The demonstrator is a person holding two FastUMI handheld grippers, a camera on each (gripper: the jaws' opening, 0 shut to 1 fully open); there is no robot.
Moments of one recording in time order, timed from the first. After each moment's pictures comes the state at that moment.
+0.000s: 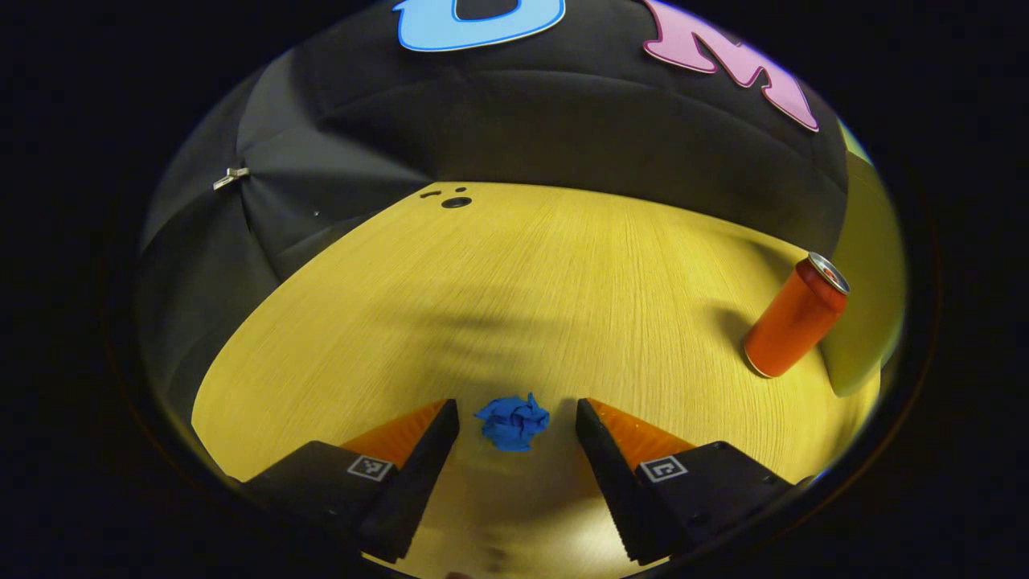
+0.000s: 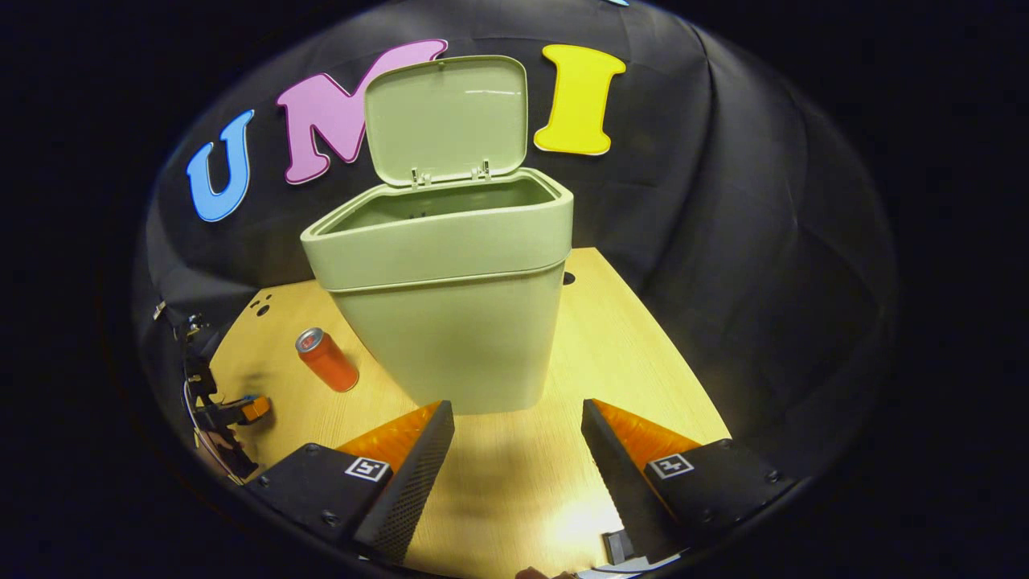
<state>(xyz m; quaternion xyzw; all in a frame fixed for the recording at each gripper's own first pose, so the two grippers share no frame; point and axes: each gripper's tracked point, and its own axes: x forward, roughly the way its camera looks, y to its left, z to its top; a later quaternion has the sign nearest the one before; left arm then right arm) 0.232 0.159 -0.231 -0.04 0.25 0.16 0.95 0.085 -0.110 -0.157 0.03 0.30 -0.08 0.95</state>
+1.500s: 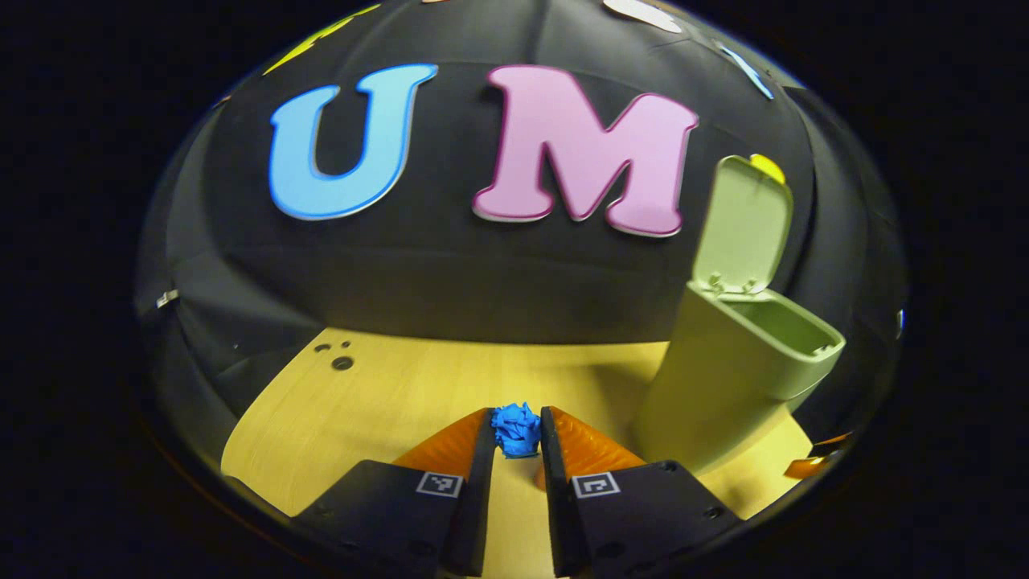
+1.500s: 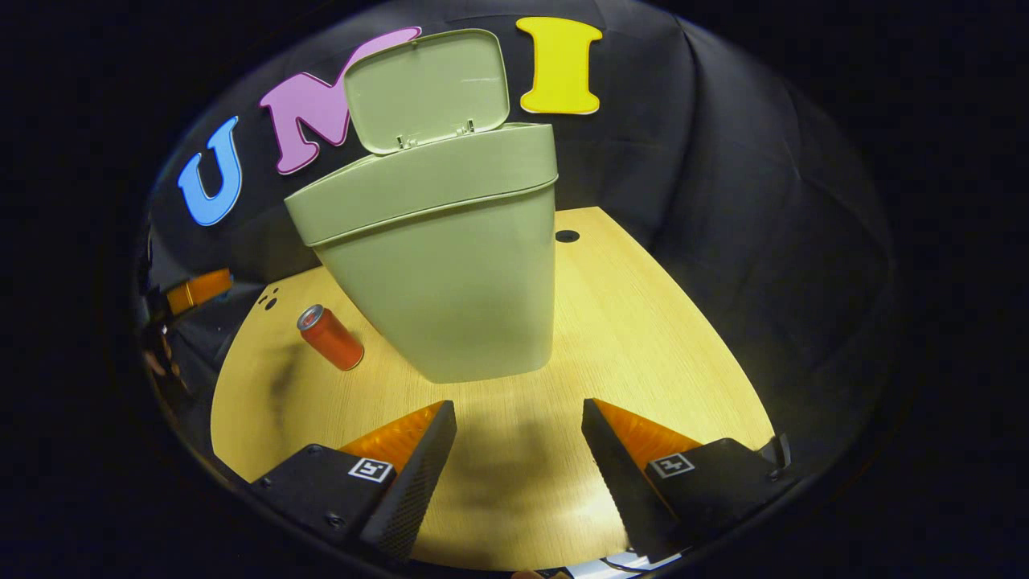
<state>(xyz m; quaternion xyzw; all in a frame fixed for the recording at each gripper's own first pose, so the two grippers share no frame) 0.239 -0.039 0.022 0.01 0.07 -0.06 1.00 0.059 -0.107 -0.197 0.08 0.34 -0.06 0.94</state>
